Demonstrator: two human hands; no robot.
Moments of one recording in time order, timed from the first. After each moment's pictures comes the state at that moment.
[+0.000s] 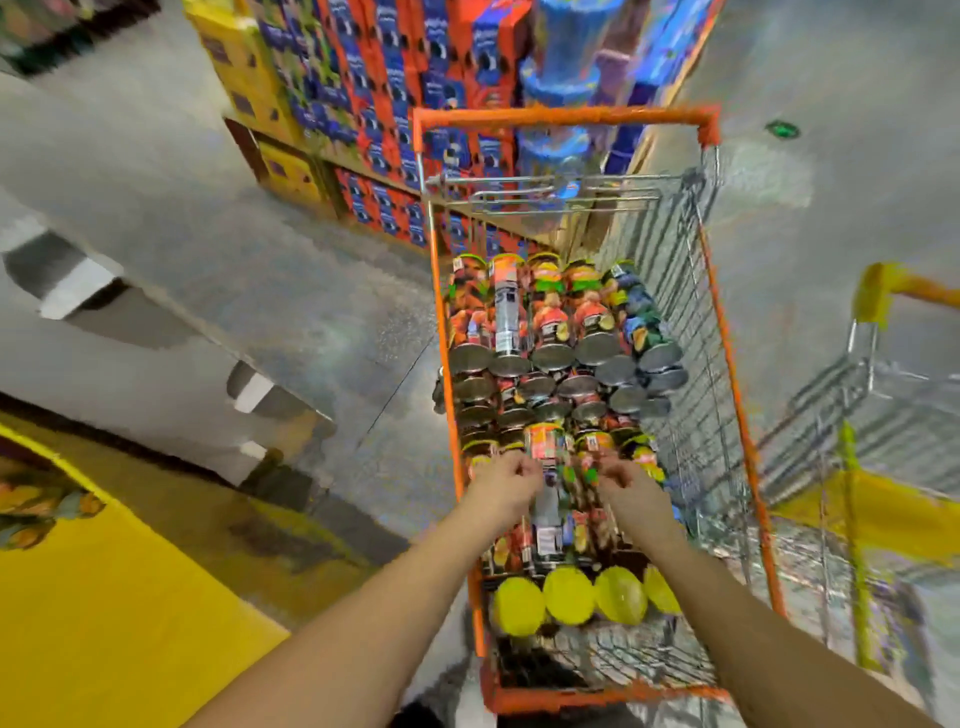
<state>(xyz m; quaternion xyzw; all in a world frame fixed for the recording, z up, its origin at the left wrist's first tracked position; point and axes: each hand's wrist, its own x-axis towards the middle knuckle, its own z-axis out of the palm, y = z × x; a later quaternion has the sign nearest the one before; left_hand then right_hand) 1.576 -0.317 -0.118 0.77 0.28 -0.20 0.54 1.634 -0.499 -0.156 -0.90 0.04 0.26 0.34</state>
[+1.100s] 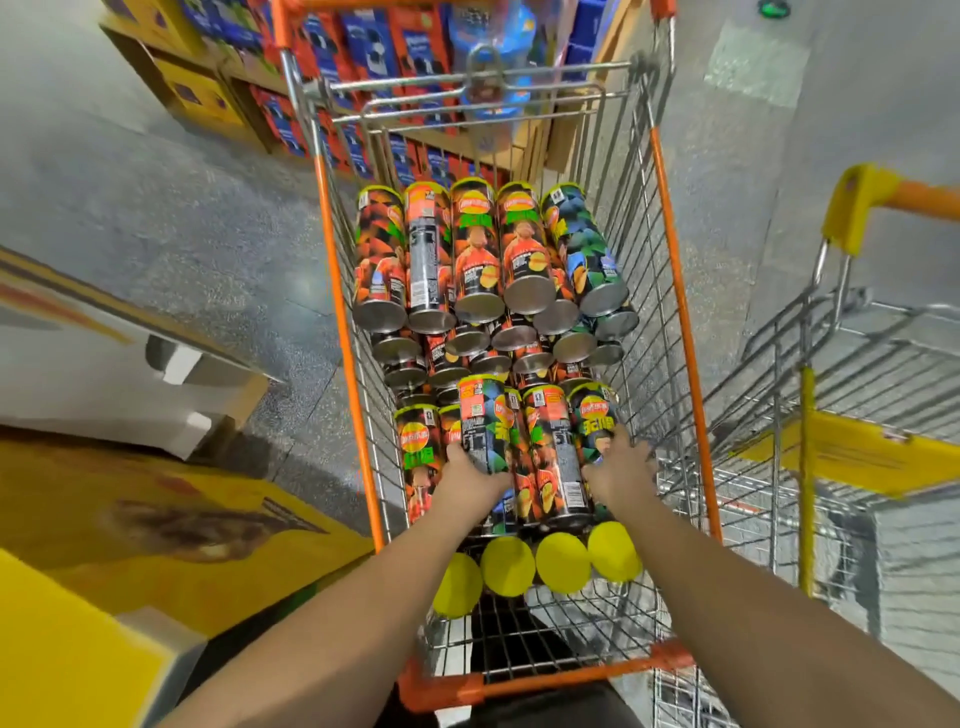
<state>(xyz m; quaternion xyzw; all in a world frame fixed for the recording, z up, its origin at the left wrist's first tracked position) 1.596 -0.375 -0.209 0.72 0.39 -0.29 0.49 1.675 -0.565 -0.236 -0.92 0.15 0.33 0.15</state>
